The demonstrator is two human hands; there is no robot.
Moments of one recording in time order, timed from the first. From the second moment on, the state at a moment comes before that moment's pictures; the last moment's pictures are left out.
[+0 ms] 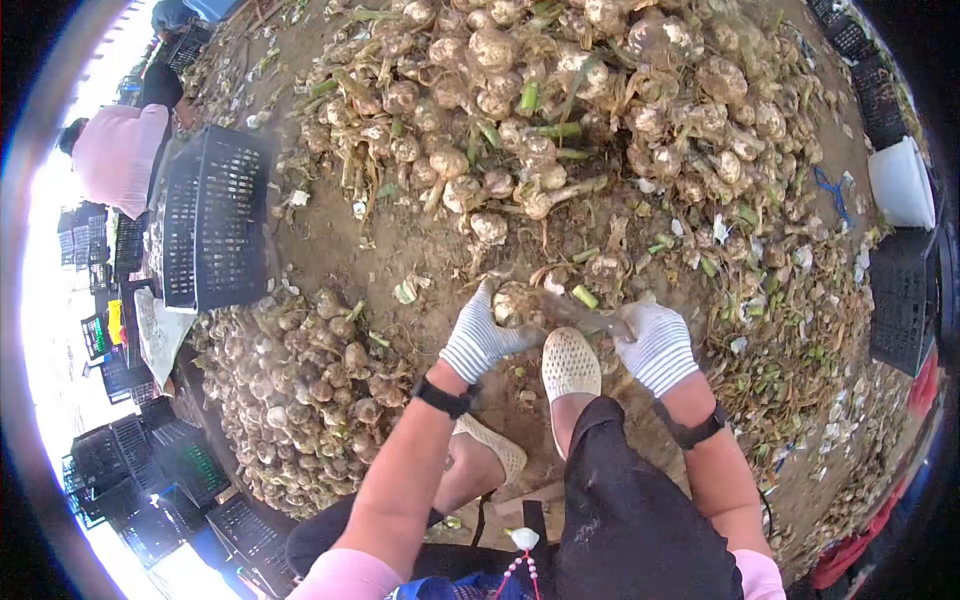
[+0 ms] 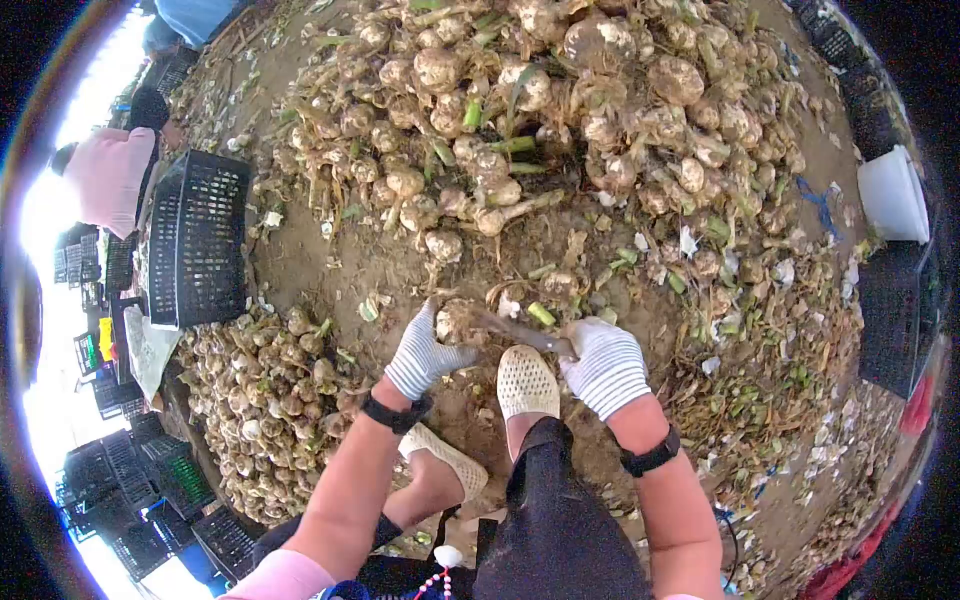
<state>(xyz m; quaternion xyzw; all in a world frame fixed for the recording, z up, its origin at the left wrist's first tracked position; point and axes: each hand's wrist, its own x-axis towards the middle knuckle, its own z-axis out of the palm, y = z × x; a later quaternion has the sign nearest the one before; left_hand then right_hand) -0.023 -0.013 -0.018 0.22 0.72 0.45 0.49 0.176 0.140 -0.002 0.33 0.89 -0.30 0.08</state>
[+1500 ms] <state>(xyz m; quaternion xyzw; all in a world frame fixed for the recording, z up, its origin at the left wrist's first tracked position) 0.014 0.002 0.049 0.80 0.57 0.08 0.15 0.166 0.152 -0.007 0.24 0.83 -0.48 0.14</state>
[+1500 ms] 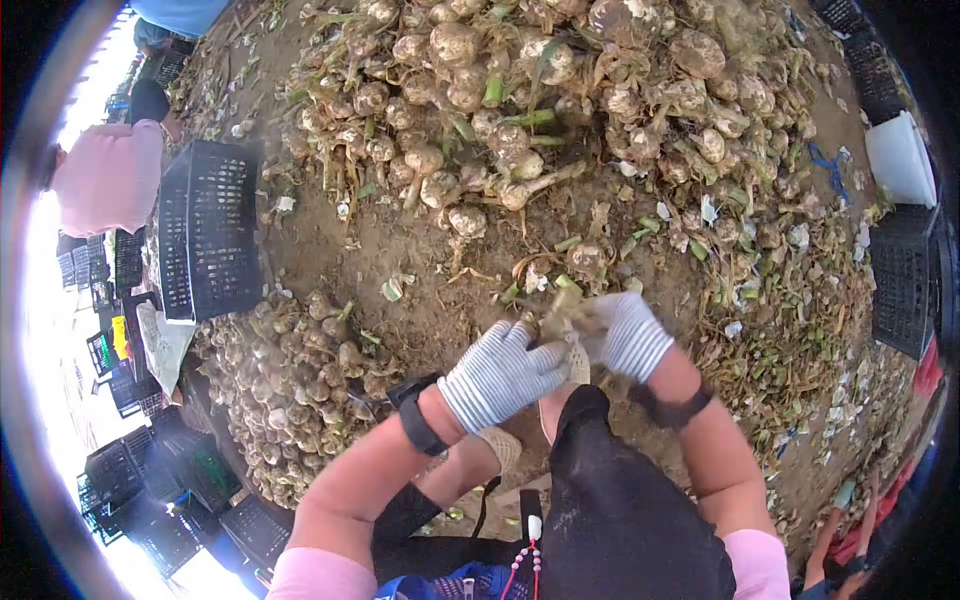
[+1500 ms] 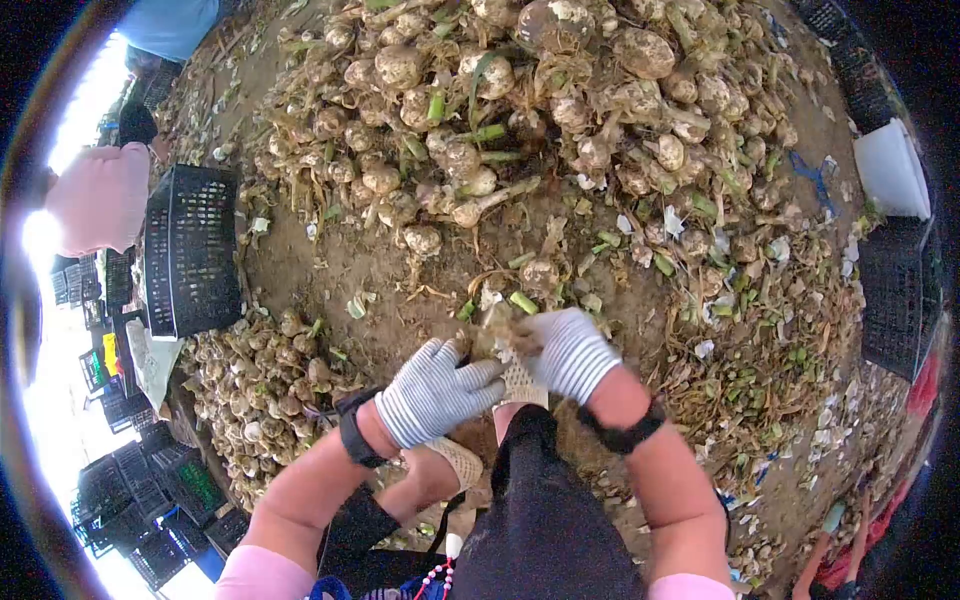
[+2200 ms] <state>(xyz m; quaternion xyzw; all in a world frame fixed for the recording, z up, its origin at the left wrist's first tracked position) 0.007 0.119 -0.065 0.69 0.66 0.01 0.30 0.265 0.150 -0.056 0.53 0.65 -0.54 -0.05</state>
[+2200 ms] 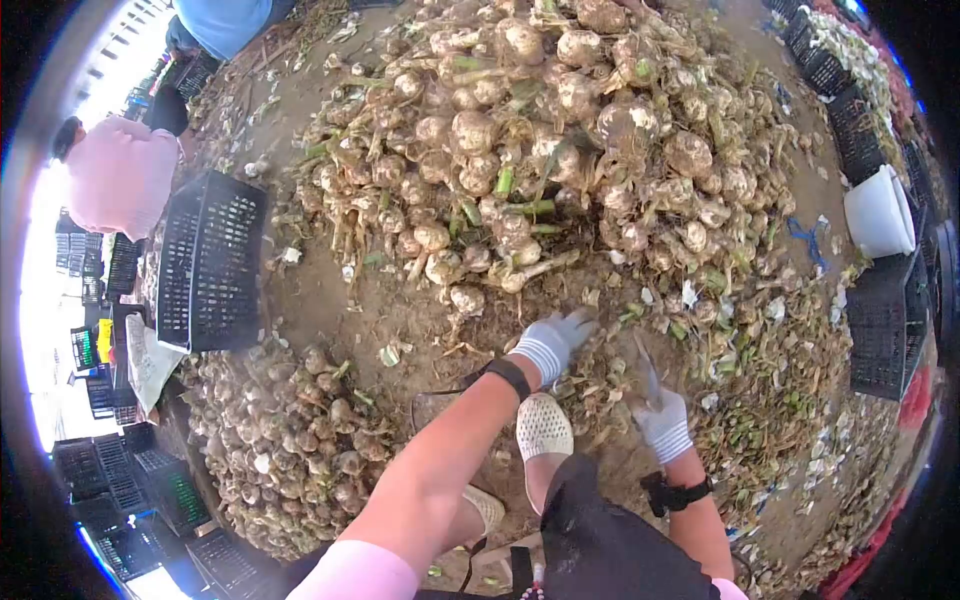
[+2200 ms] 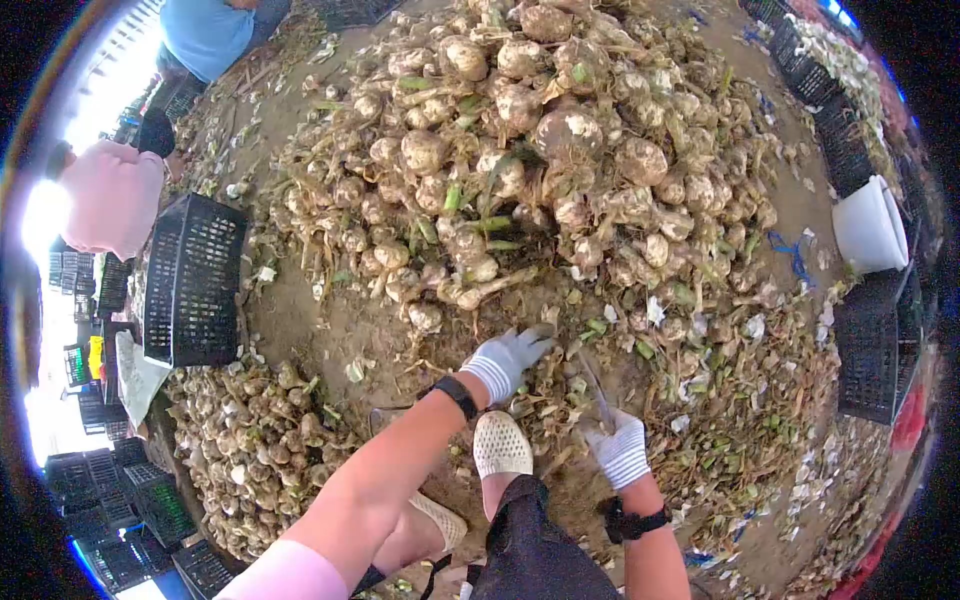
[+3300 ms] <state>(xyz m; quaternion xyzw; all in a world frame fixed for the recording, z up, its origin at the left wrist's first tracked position) 0.020 0.021 0.064 0.33 0.72 0.31 0.53 0.143 0.169 0.011 0.33 0.88 -0.21 0.26</state>
